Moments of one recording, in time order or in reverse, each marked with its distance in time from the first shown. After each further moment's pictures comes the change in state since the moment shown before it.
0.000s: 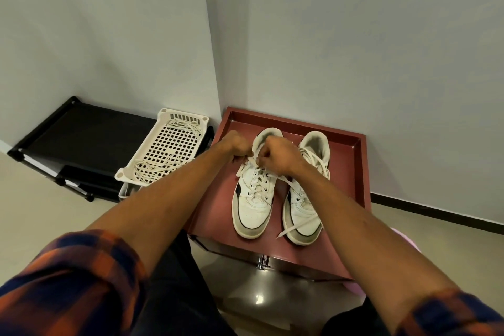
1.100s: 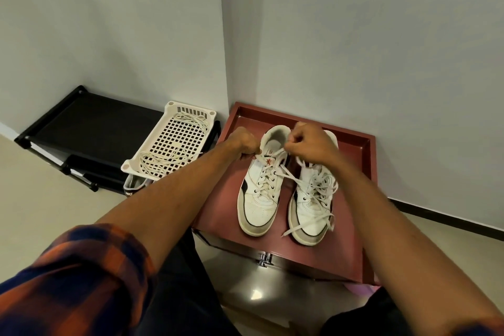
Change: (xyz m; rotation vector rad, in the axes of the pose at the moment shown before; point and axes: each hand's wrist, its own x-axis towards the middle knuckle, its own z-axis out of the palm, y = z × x) left_hand 0.001 -0.002 -0.001 -0.027 0.002 -0.028; right_hand -0.015 0.021 -0.043 0.227 0.079 0.026
